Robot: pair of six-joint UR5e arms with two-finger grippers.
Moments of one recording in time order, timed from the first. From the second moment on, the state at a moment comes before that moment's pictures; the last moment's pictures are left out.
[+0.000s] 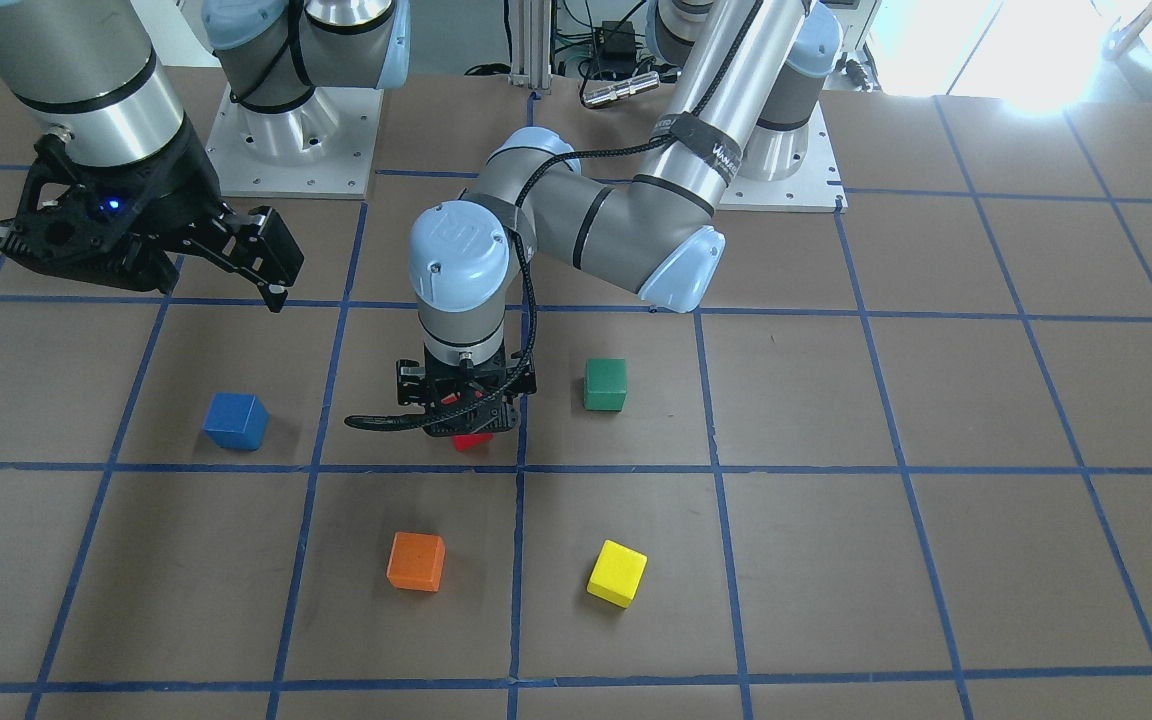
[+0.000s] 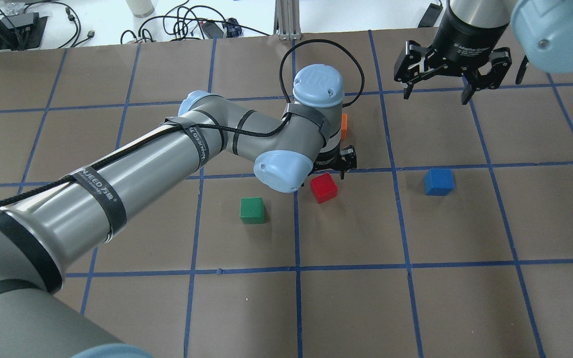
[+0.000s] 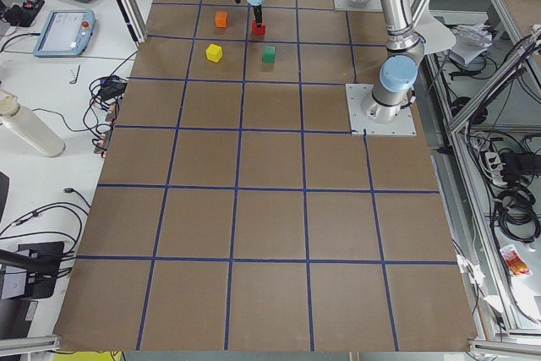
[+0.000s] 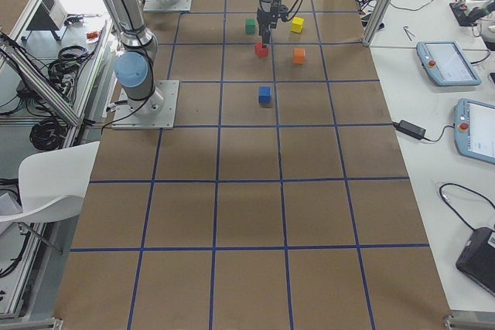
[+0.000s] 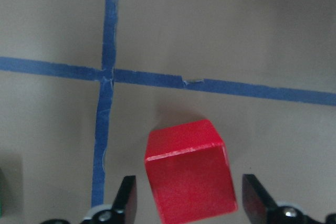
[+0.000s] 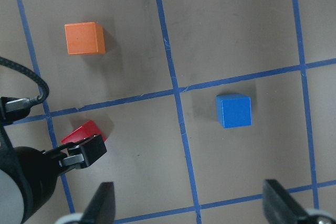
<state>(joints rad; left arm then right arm) -2.04 -2.09 -1.57 -1.06 1.52 -0.60 1.58 -1.50 1.52 -1.60 -1.58 0.18</state>
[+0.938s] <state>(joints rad) -1.60 -1.78 -1.59 -1.35 1.57 -0.17 1.77 -1.46 1.73 -1.77 -1.57 0.34</state>
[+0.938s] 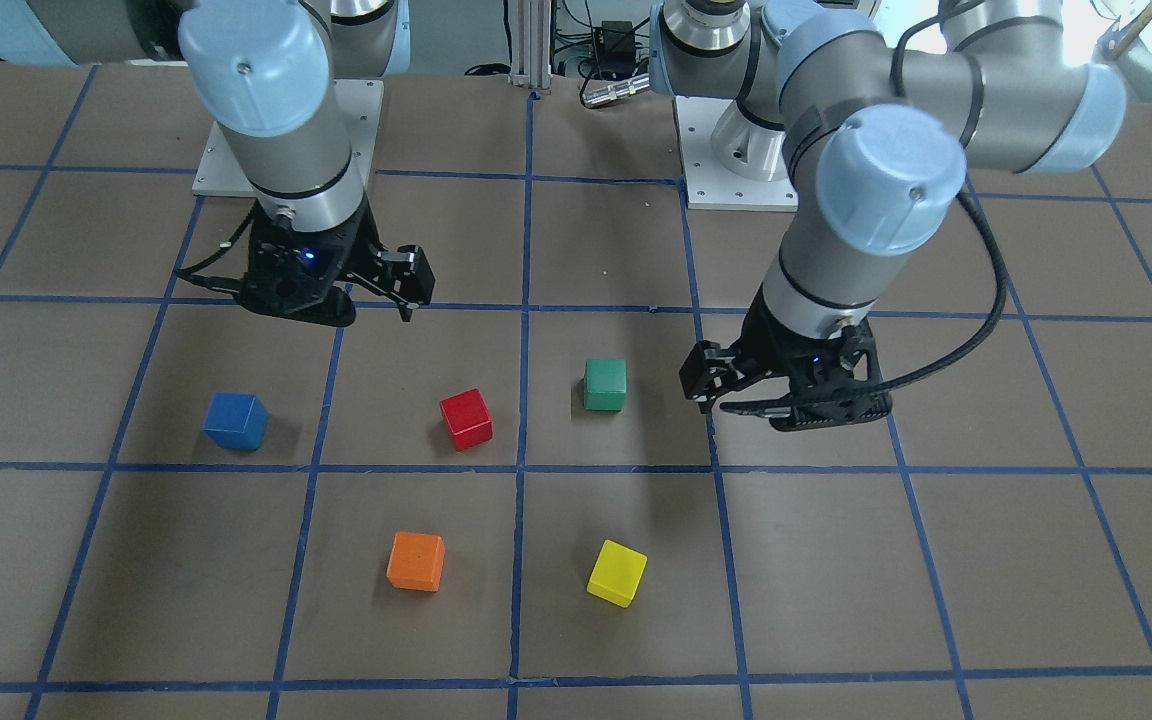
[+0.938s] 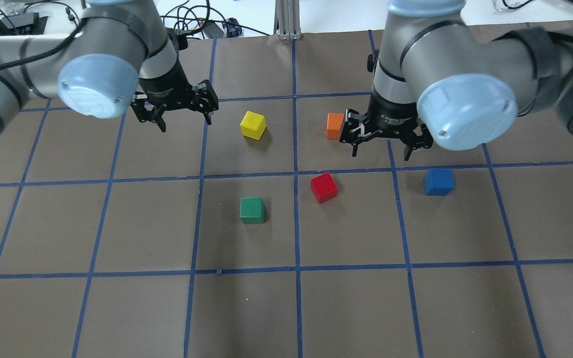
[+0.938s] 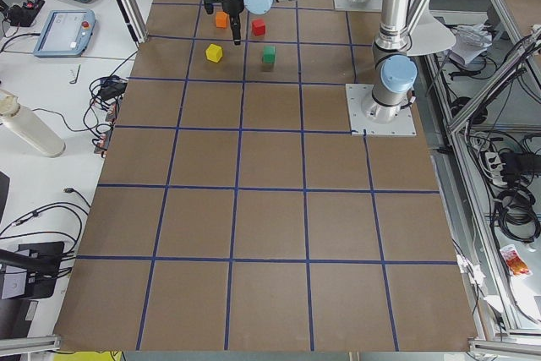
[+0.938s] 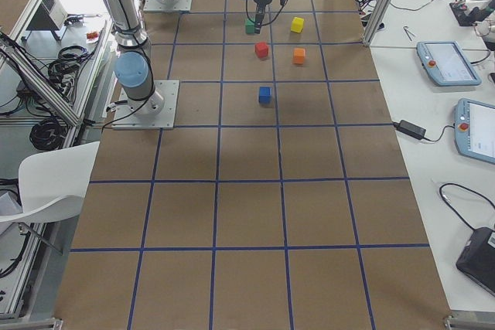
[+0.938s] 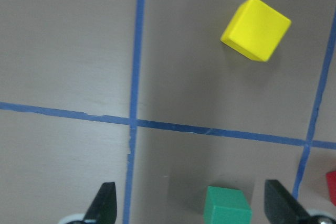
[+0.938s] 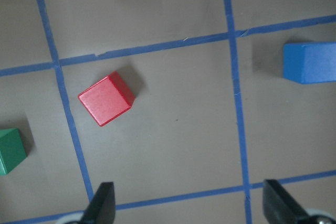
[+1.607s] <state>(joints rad) -1.59 -1.62 -1.65 -1.41 1.51 -0.14 1.95 -1.22 1.77 -2.14 -1.57 0.49</state>
